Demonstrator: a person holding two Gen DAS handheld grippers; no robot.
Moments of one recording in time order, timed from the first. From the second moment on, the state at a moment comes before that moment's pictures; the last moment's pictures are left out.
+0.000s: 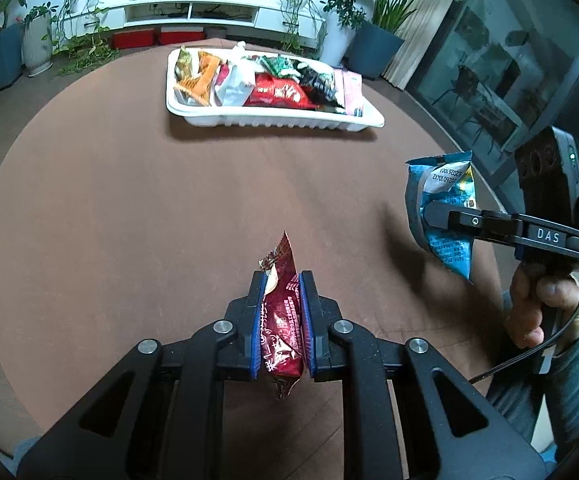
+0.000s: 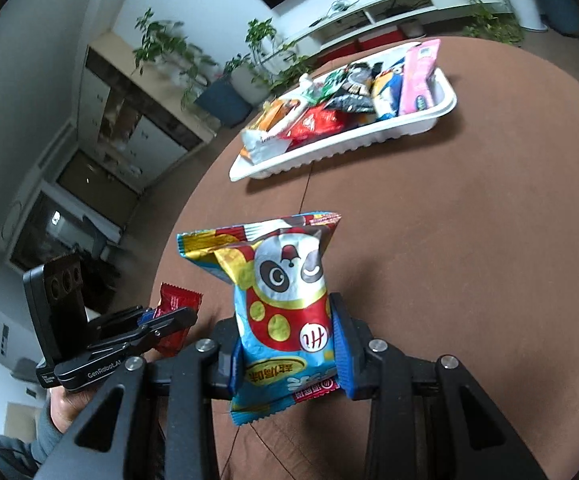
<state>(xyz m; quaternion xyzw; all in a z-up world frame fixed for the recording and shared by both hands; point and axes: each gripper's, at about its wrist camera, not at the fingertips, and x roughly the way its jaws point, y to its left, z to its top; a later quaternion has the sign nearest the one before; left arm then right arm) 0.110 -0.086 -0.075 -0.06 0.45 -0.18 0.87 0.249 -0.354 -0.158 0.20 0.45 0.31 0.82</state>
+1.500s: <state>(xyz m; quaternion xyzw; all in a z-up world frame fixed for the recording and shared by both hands) 0.420 -0.113 -0.066 -0.02 0.43 -0.13 0.90 0.488 -0.292 -0.112 0.05 0.48 0.14 0.86</state>
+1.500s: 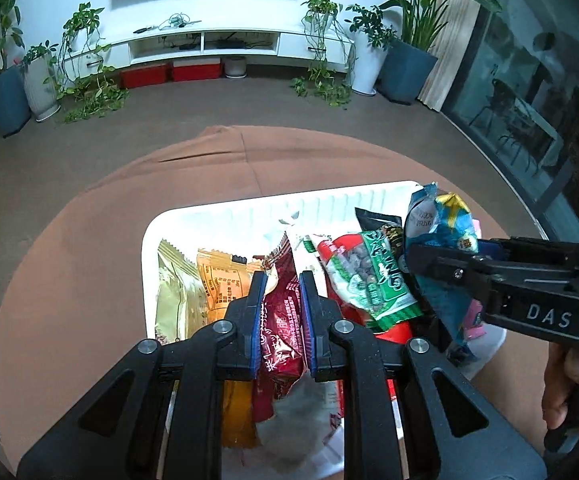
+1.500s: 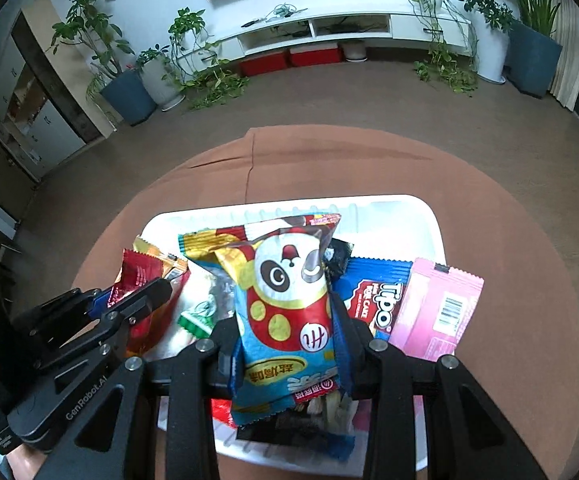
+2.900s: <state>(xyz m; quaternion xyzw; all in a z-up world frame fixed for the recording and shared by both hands) 0.326 -0.119 -0.019 0.03 0.28 -0.08 0.96 0.381 -0.322 -0.059 0.07 0.35 0.14 0.92</state>
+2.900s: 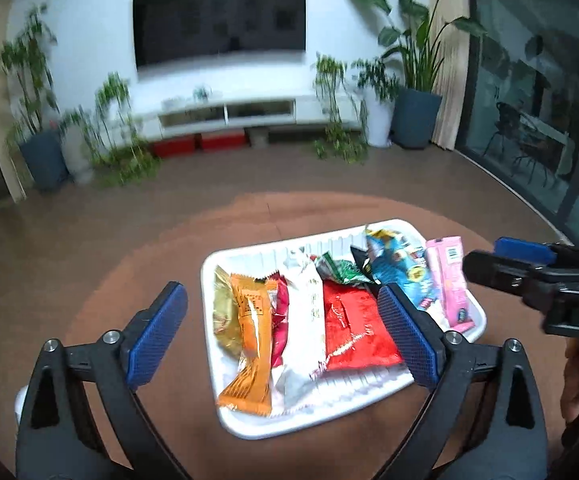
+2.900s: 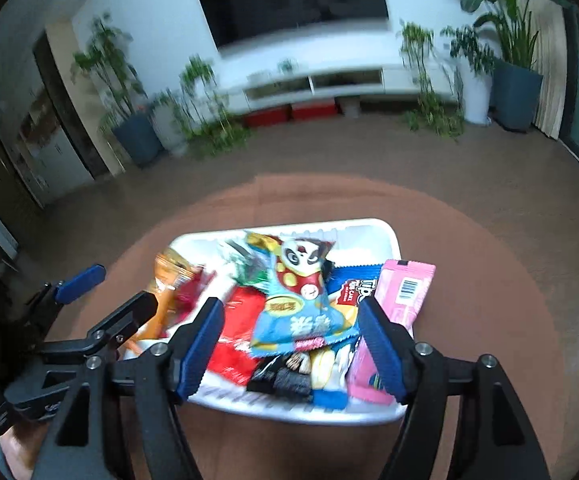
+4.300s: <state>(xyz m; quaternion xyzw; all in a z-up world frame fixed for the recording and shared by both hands) 0.045 -0.149 -0.050 0.03 0.36 0.04 0.93 0.107 -0.335 -0.087 0.05 0.26 0.02 0.96</state>
